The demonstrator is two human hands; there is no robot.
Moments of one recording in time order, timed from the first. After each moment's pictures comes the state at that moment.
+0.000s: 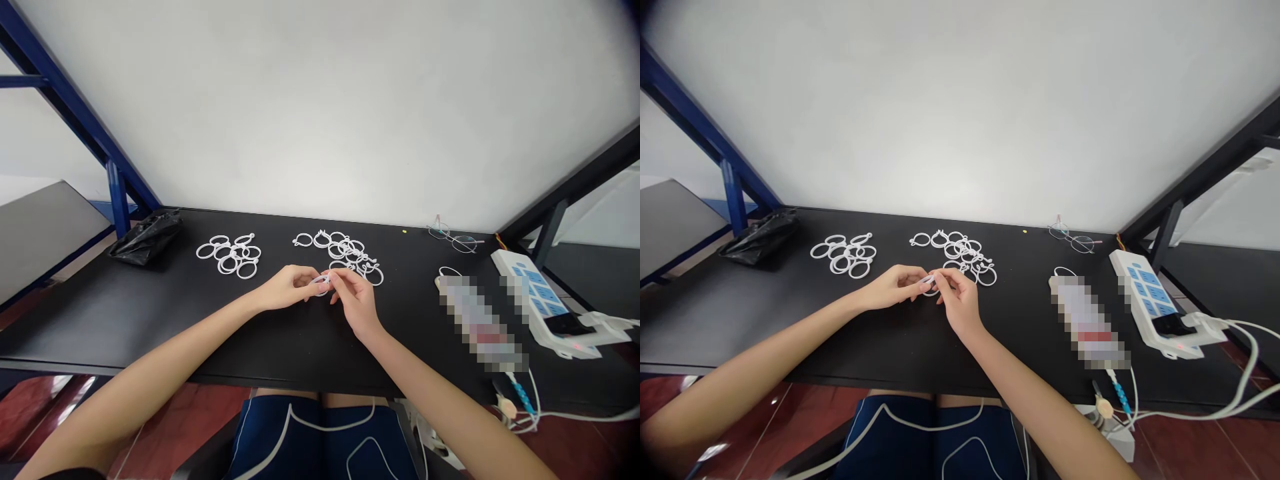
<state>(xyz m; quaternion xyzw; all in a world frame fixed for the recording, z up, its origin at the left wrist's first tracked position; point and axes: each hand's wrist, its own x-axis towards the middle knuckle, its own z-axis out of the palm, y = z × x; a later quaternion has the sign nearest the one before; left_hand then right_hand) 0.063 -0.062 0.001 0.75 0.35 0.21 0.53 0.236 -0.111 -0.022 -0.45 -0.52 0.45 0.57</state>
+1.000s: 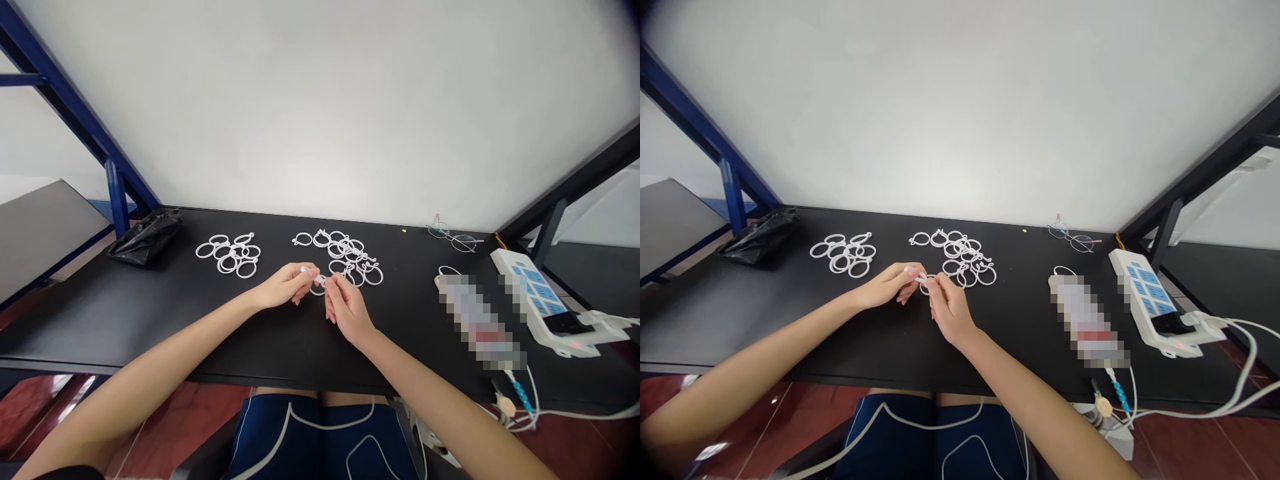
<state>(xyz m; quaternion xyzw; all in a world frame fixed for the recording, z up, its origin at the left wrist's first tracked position) 0.063 -0.058 -0.009 0.70 0.28 0.27 0.60 0.232 -0.122 -0.024 -0.42 -0.60 0.47 0.49</state>
